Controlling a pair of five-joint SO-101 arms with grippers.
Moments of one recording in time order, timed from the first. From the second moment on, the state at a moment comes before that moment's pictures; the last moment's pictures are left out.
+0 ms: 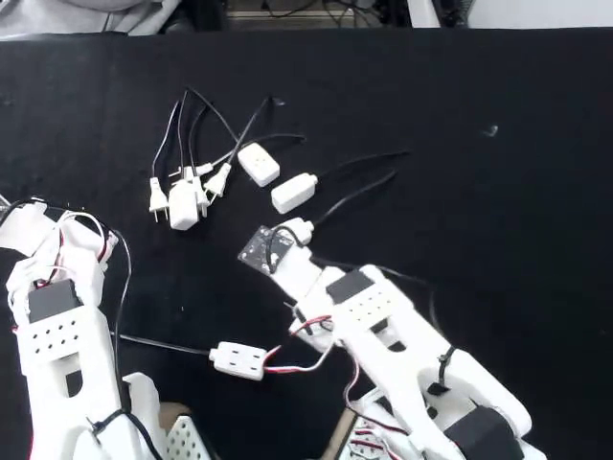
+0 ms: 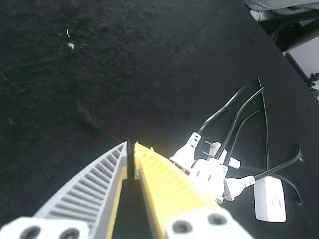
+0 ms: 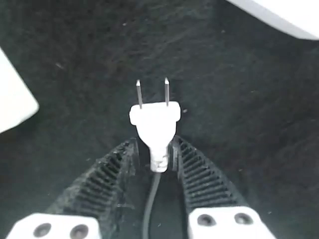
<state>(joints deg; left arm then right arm) -26.5 -54.5 62.8 36.9 31.0 -31.7 -28.7 66.4 53.1 24.7</state>
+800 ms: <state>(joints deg) -26.5 -54.5 62.8 36.9 31.0 -33.5 -29.1 67.3 53.2 24.7</state>
